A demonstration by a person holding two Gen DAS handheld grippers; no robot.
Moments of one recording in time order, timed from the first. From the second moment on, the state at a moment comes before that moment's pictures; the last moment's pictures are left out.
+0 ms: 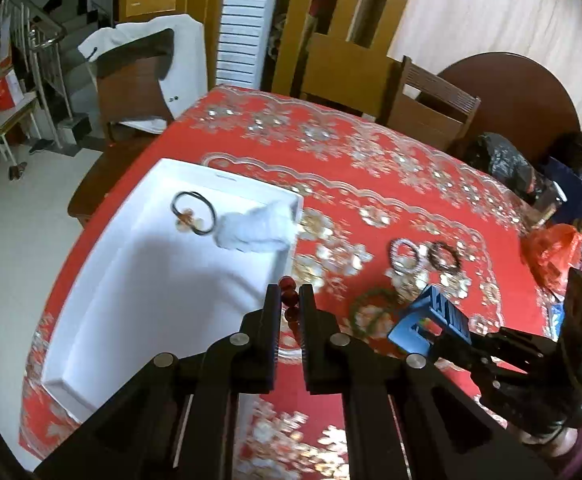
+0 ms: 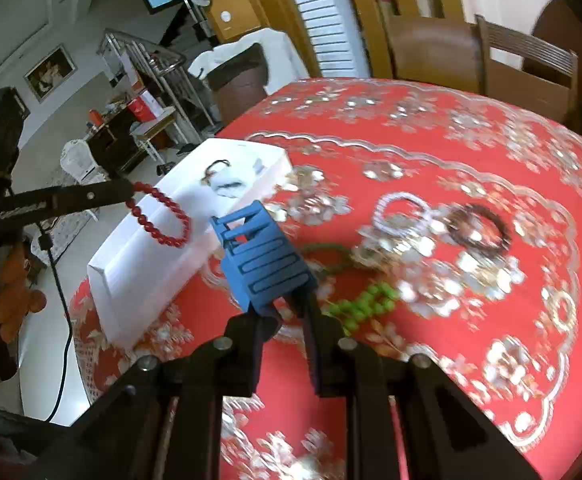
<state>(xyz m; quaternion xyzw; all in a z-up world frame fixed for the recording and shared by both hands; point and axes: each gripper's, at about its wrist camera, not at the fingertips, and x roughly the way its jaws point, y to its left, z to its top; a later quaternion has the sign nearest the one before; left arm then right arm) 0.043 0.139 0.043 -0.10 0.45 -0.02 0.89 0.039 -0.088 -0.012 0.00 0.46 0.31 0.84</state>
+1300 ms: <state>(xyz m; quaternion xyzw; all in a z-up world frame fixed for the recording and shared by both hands) 0.109 0.284 -0.071 -0.16 0.52 0.09 0.83 0.114 0.116 -0.068 -0.11 0.50 0.29 0.81</state>
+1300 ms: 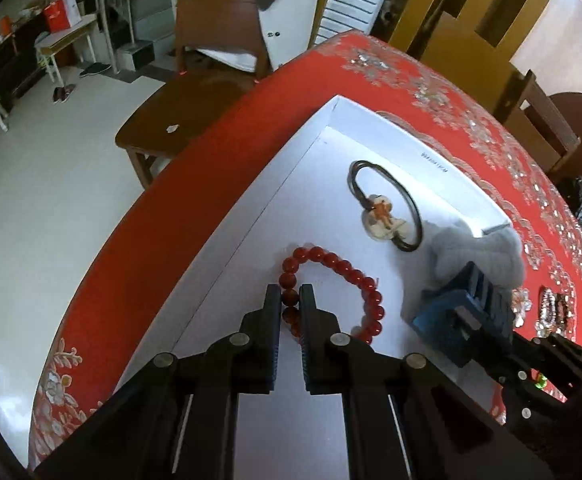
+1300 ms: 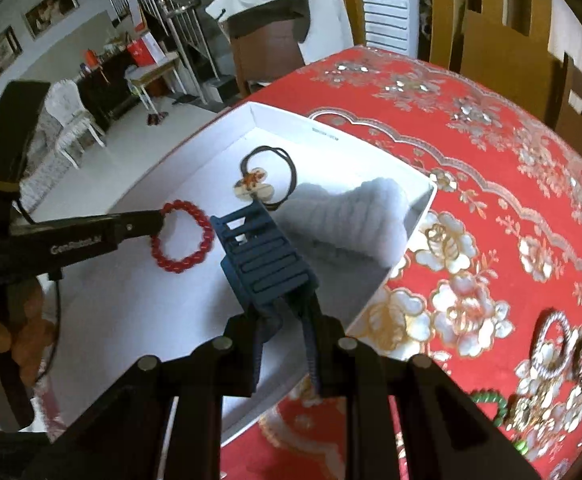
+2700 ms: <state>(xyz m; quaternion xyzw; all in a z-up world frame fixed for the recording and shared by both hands) 0.029 0.087 0.004 -0.11 0.49 0.03 0.87 0.040 -0.092 -0.013 -0.01 0.48 0.19 0.86</state>
